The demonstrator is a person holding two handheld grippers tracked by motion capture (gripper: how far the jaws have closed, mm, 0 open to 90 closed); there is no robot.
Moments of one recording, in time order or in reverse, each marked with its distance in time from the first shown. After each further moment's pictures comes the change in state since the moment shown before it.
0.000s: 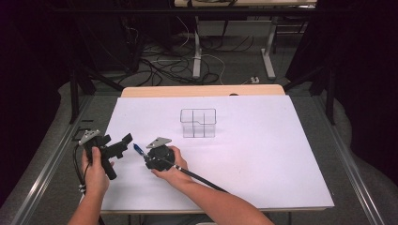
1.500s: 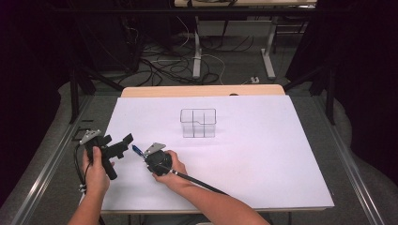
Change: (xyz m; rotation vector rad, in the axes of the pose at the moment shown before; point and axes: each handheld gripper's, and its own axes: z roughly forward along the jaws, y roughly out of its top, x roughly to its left) left arm -0.001 -0.001 0.002 0.003 -0.002 -0.004; right arm 0.009 -0.011 0.010 0.062 -0.029 -0.093
